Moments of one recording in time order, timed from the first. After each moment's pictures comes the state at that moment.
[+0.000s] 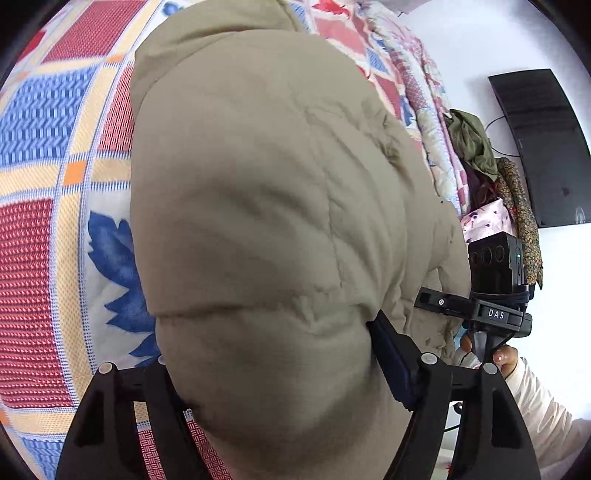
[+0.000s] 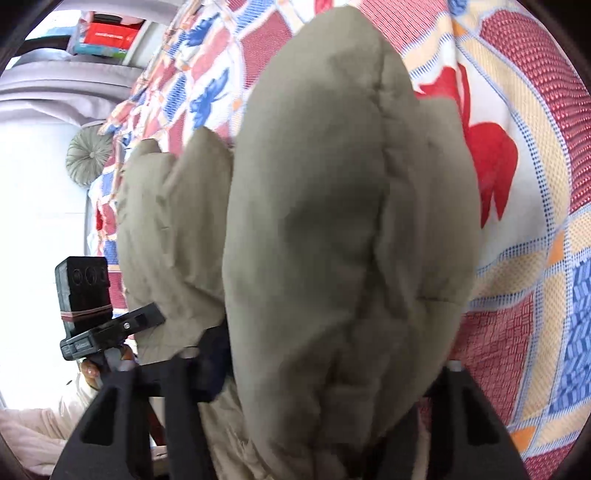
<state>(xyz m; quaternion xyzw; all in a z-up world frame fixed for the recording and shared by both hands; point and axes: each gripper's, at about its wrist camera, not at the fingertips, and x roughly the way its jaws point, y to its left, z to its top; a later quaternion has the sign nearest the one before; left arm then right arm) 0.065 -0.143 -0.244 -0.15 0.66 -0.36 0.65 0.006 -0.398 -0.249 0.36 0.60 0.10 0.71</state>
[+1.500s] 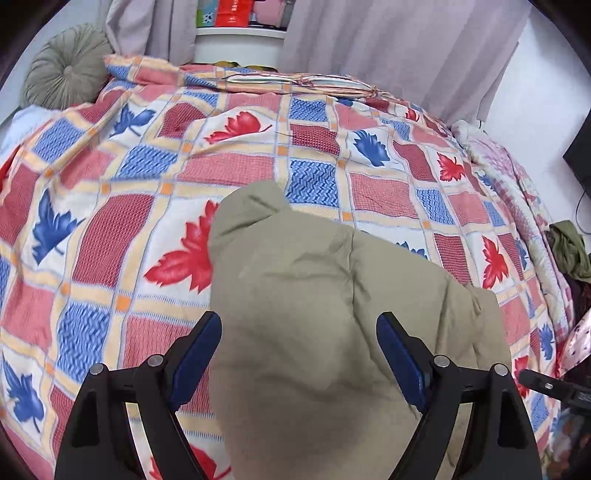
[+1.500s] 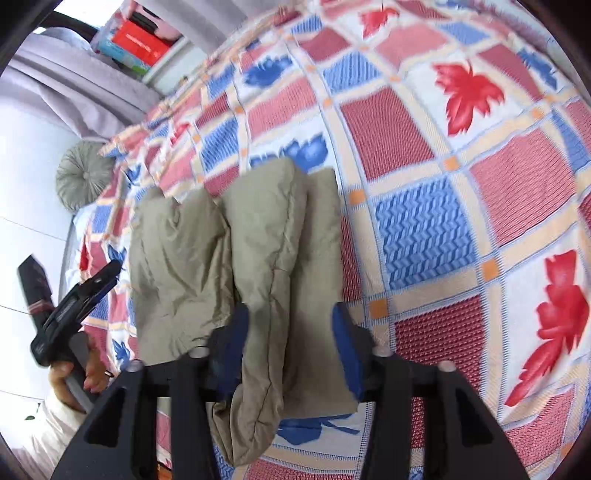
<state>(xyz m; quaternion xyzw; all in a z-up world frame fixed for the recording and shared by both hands) 0.239 0.028 -0.158 -0.04 0.49 -0.15 0.86 0.088 -0.306 -0.171 0.28 0.52 0.03 0.80</state>
